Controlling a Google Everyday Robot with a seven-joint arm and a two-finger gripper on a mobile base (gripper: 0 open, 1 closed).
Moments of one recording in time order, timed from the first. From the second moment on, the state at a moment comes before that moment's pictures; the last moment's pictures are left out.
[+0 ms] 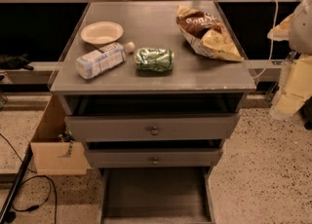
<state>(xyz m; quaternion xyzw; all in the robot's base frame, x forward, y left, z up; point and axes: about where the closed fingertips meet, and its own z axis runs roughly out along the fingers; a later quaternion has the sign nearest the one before) 0.438 -0.217 0.976 -0.60 0.78 -0.03 0.16</state>
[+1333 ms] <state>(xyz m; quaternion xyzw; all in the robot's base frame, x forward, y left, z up) 0.505 -0.157 0.994 -0.56 0.75 0.05 0.35</state>
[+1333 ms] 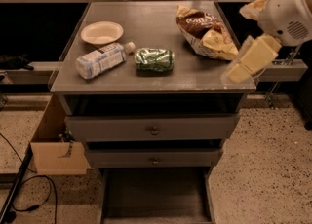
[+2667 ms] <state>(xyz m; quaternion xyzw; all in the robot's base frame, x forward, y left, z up) 0.600 -0.085 0.995 -0.52 0.72 0.09 0.45</state>
